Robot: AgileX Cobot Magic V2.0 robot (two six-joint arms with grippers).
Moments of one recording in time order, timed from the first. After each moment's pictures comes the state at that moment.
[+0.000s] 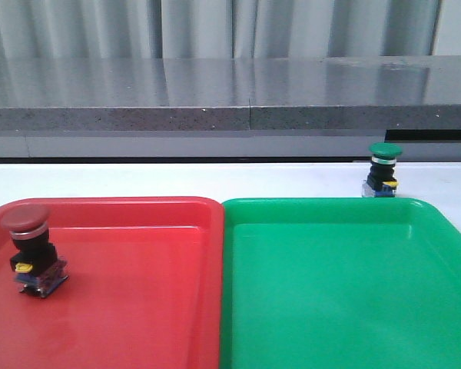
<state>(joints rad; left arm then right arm) 0.03 0.00 0.00 0.03 0.05 -0.08 -0.02 -0.01 0.03 -0.05 0.02 0.07</state>
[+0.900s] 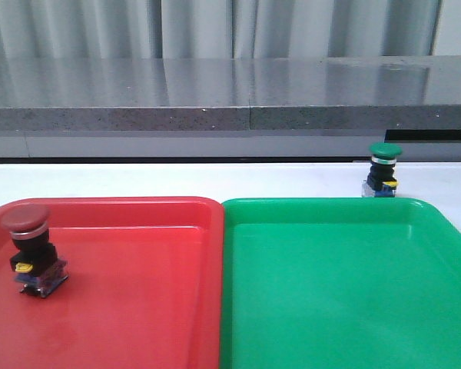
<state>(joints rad) 0.03 0.00 0.00 0.03 0.05 -0.08 -0.02 0.08 -0.18 -0.05 0.21 0.07</state>
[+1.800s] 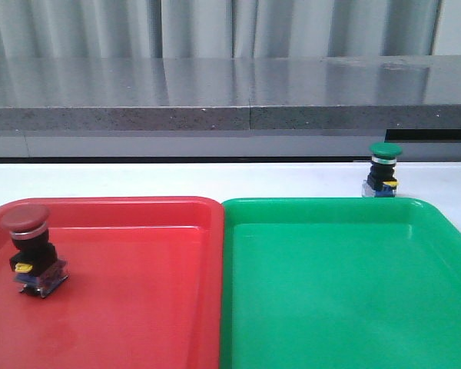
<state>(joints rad) 0.03 0.00 0.00 0.02 0.05 -0.08 0.00 0.77 -0.72 0.00 0.49 0.07</state>
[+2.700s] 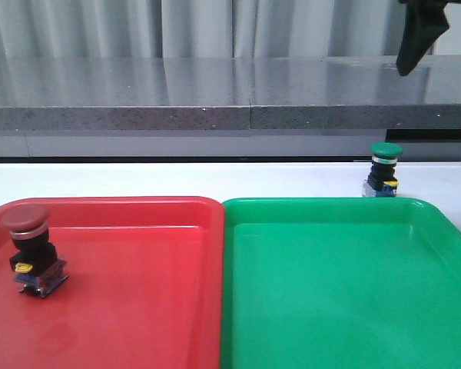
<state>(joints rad) 0.03 0.00 0.00 0.02 0.05 -0.08 0.16 1.52 -1.24 0.01 0.71 0.17</state>
